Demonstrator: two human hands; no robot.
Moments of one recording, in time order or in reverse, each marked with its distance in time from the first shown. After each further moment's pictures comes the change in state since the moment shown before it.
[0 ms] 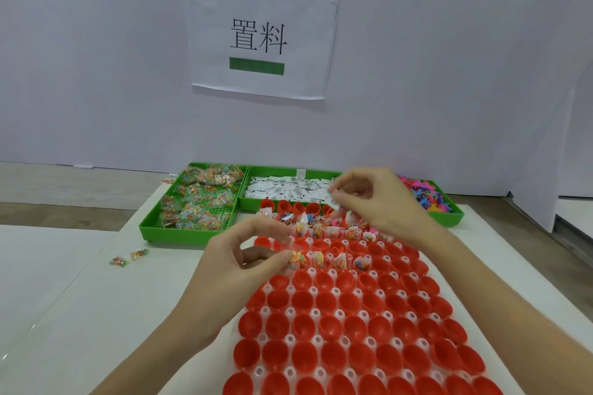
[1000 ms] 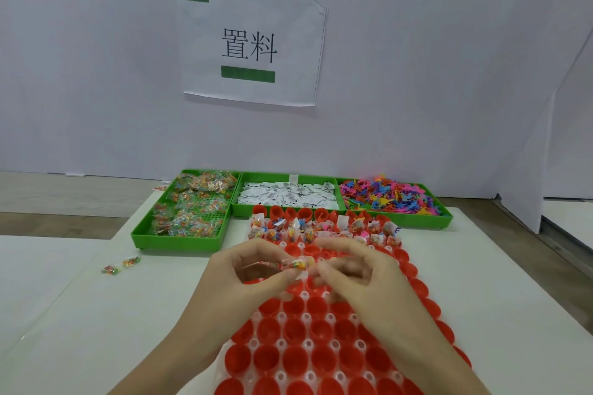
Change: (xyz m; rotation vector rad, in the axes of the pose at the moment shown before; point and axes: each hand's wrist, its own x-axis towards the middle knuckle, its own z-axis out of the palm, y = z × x) left_hand -0.008 0.004 0.014 -0.029 0.000 -0.111; right_hand -0.101 -0.020 0.049 0.405 0.044 0.227
